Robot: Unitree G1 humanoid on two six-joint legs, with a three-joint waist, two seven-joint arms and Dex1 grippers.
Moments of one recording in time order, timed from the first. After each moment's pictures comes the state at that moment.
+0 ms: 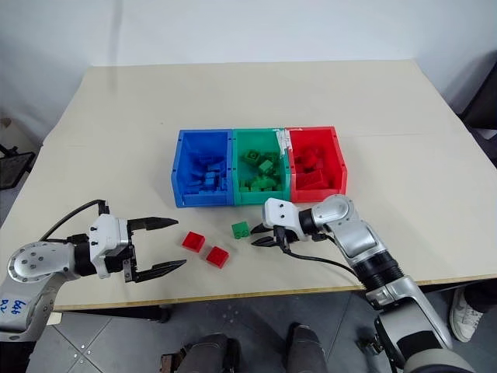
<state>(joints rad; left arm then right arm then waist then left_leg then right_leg) -0.01 0.77 0.19 -0.30 -0.41 0.17 -1.03 -0.65 -0.52 0.37 0.19 0.10 0.20 1.26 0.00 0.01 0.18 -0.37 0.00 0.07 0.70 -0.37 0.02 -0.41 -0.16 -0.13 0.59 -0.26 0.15</state>
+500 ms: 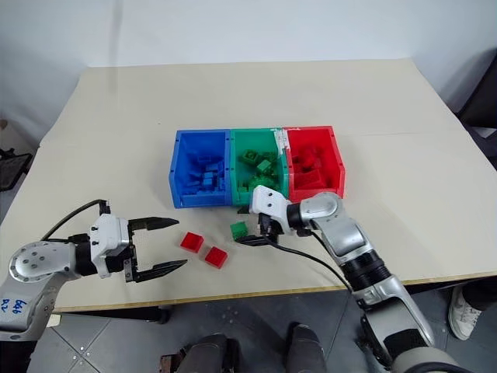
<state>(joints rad) -0.01 0.76 0.19 -0.30 -0.41 0.17 -1.03 -0.69 -0.38 0.35 0.19 0.10 0.24 1.14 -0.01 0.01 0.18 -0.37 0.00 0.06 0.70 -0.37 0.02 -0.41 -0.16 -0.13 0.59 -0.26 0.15</state>
